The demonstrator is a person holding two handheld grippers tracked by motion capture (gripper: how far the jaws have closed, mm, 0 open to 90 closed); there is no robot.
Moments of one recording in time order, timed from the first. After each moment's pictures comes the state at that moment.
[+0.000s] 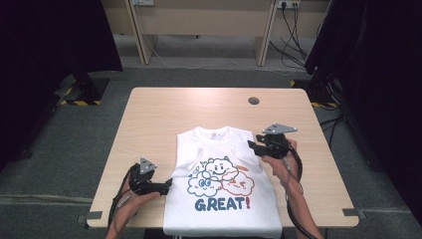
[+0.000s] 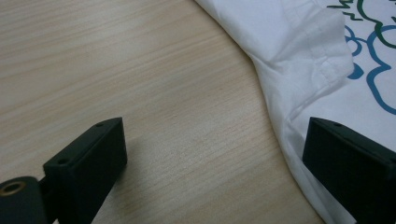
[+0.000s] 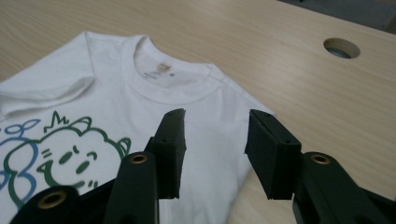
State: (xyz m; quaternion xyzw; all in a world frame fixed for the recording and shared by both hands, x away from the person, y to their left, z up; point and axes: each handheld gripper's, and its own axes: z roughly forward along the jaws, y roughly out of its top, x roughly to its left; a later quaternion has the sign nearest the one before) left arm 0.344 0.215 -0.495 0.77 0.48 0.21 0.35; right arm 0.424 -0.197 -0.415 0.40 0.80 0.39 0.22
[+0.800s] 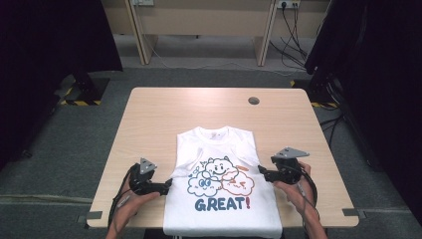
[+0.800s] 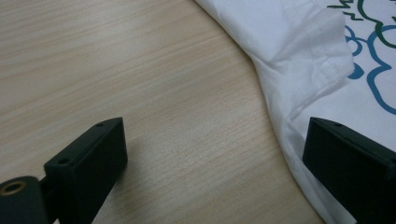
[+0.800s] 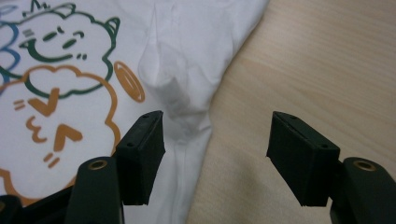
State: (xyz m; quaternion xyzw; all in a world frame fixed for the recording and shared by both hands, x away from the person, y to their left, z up) left arm 0.344 0.215 -0.495 0.77 0.48 0.21 0.35; right arm 0.366 -0.229 -0.469 0.42 0.82 0.33 0.20
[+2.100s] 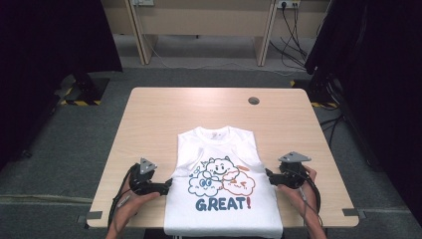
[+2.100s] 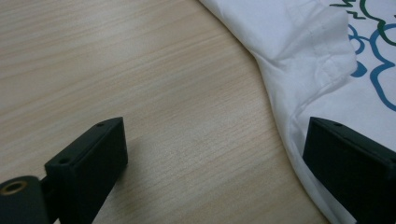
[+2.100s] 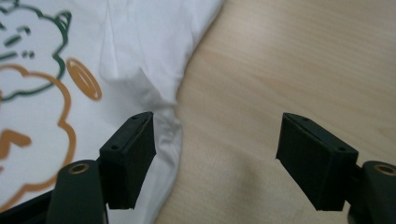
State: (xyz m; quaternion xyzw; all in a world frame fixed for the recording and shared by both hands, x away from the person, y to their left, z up) left arm 0.344 0.215 -0.495 0.77 0.48 0.21 0.35; right arm 0.372 -0.240 -0.459 0.46 0.79 0.32 0.24
